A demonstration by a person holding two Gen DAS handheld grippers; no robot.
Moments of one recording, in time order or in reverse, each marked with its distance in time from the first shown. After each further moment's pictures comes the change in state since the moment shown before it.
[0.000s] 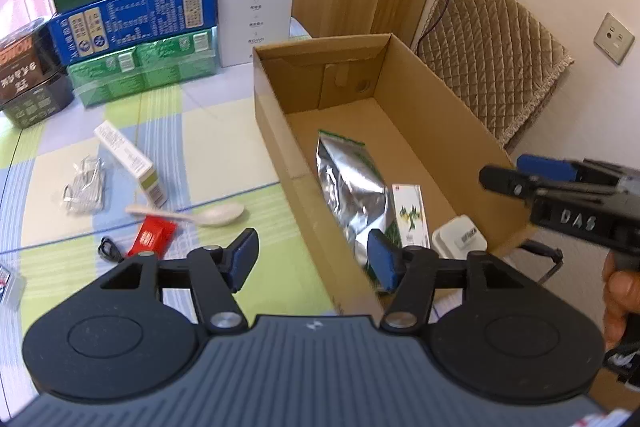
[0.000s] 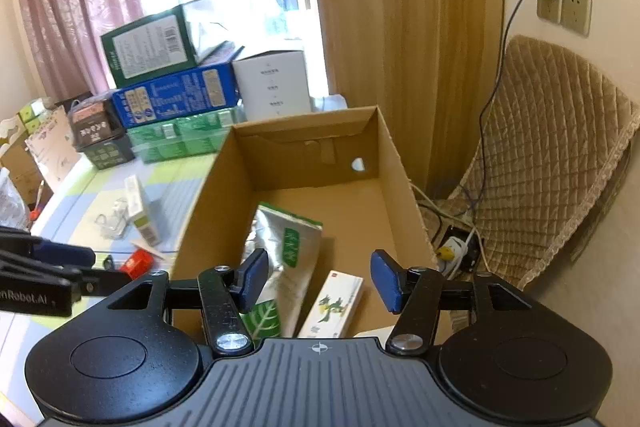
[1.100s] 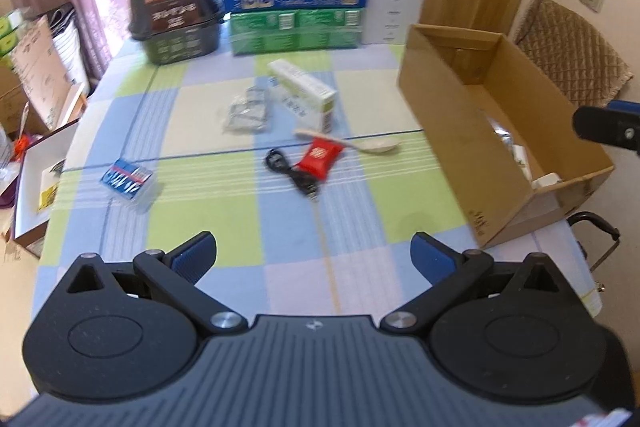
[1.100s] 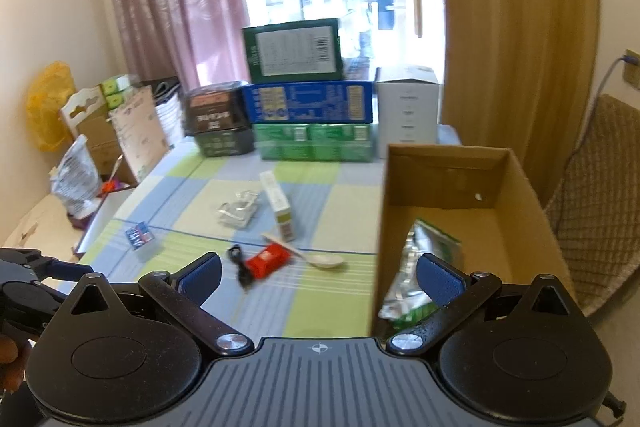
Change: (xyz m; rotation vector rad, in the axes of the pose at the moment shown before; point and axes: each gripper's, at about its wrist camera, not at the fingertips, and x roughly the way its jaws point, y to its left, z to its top) left arm -0.096 0.124 -0.105 -0.145 -0.028 0.210; right arm -0.040 0.150 -0.008 -0.161 -0.048 0.187
